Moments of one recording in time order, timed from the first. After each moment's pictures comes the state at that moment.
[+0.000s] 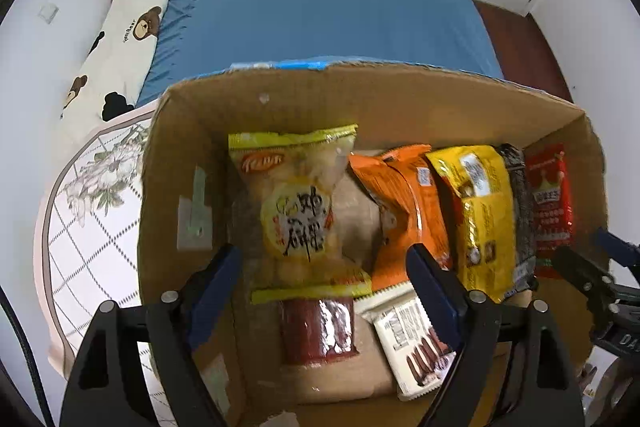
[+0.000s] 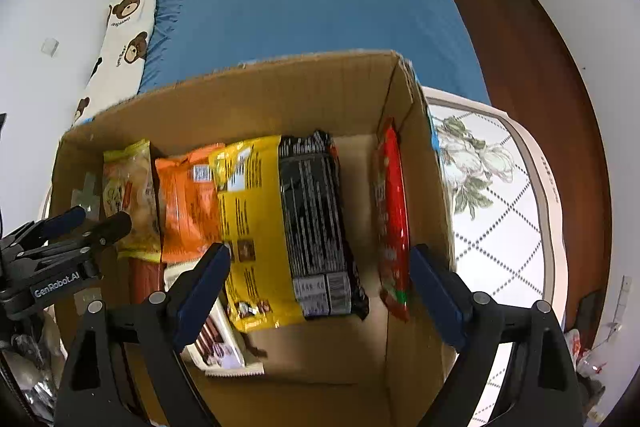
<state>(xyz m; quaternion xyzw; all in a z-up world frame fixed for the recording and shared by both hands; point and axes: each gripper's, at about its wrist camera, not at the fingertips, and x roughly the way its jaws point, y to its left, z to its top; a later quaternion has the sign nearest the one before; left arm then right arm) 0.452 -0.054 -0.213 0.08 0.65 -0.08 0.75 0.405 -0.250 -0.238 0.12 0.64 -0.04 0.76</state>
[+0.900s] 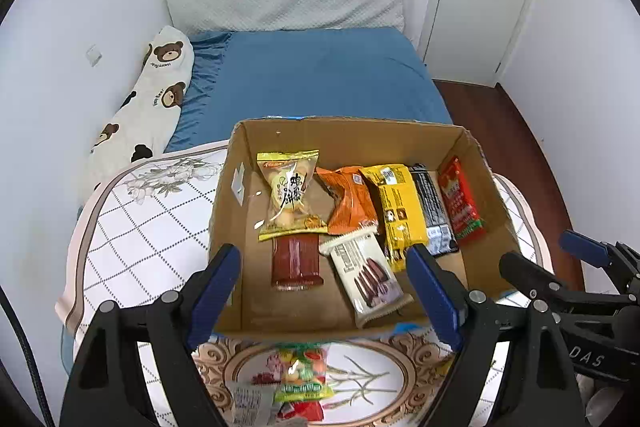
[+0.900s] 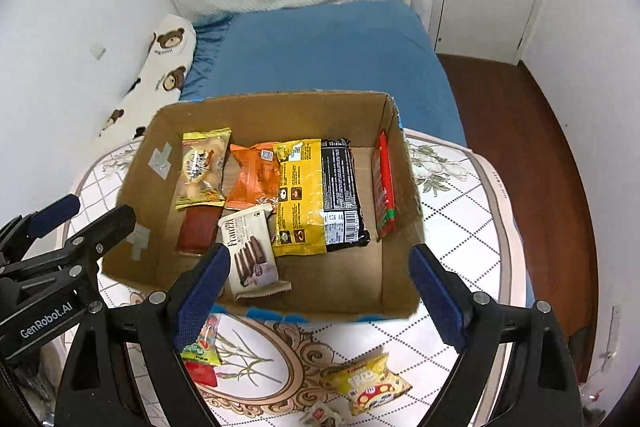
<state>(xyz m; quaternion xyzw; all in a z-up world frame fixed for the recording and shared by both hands) 0.306 -0.041 -0.082 0.05 0.50 -0.10 0.86 0.267 -0.208 -0.116 0.07 0.53 -0.02 0.85</state>
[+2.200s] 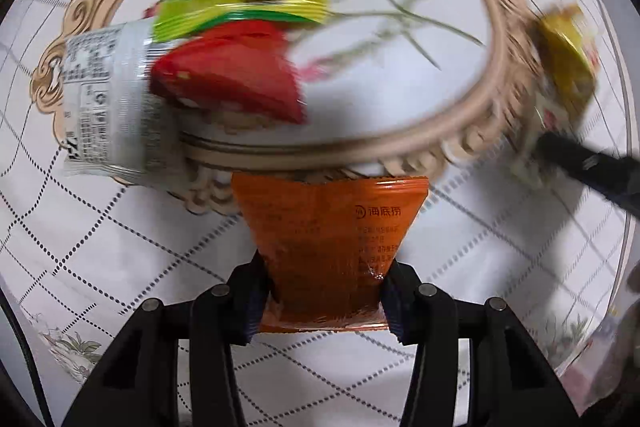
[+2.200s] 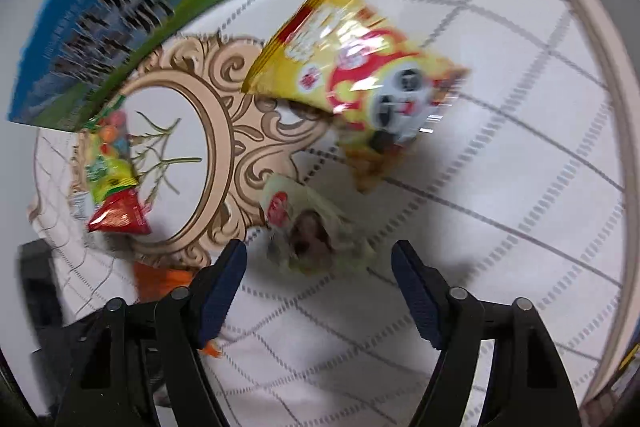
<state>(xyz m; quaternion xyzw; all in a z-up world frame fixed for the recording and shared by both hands) 0.155 -0.005 -0.318 0.09 0.75 -0.10 0.65 0.096 -0.201 -0.347 0.23 0.70 -0.05 0.68</state>
